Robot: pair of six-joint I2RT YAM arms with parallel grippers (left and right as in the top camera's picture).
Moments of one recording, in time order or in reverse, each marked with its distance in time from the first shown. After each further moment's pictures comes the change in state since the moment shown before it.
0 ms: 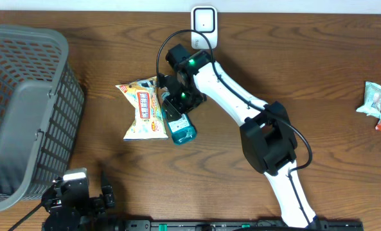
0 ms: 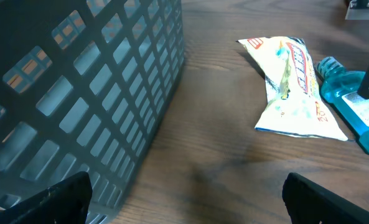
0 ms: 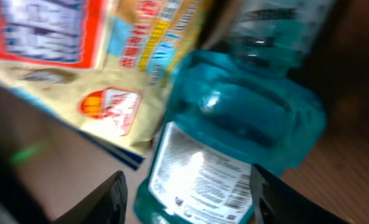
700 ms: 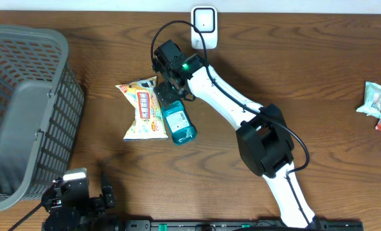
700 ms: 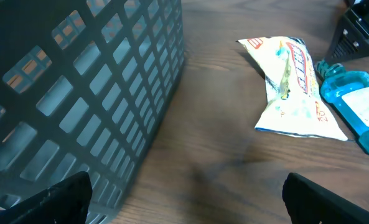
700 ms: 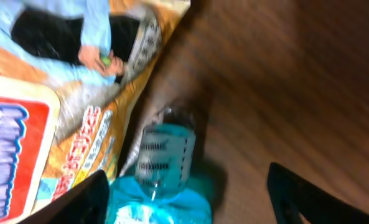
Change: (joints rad) left arm 0.000 0.000 0.000 0.000 0.000 0.000; right arm 0.039 0.000 0.000 0.296 0.322 0.164
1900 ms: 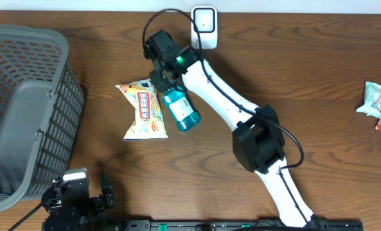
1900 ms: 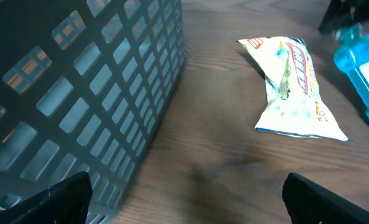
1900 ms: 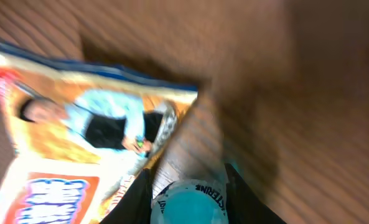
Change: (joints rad) left arm 0.000 0.000 0.000 0.000 0.000 0.000; right arm 0.007 0.087 0.250 -0.047 0.026 0.020
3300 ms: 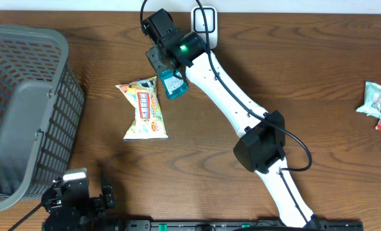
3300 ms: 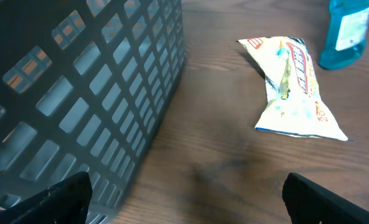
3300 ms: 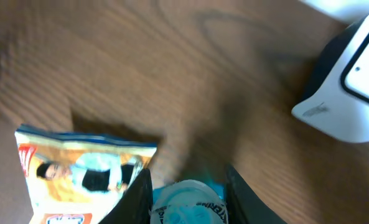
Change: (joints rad) left arm 0.000 0.000 0.000 0.000 0.000 0.000; right arm -0.003 0.000 0.214 -0.040 0.178 0.000
